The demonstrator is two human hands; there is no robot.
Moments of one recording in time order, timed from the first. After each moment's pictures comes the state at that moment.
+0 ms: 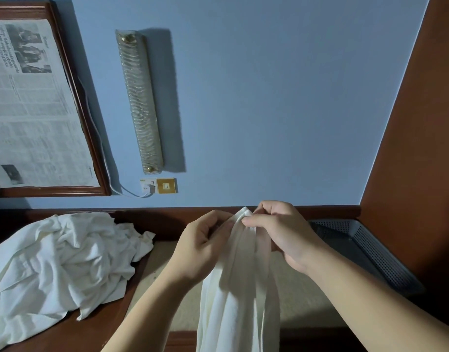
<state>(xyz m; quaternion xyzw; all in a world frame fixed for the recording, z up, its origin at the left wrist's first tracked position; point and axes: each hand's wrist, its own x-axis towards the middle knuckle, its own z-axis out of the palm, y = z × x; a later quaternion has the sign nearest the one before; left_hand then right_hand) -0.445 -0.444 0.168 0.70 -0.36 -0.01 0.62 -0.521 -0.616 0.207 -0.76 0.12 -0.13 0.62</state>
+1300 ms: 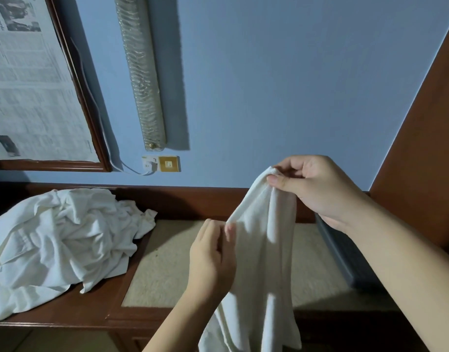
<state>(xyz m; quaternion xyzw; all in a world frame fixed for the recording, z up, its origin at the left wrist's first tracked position) -0.444 -0.466 0.084 0.73 -0.27 0.20 0.60 -0.501 -0.655 0.233 -0.82 0.06 -0.19 0.54</state>
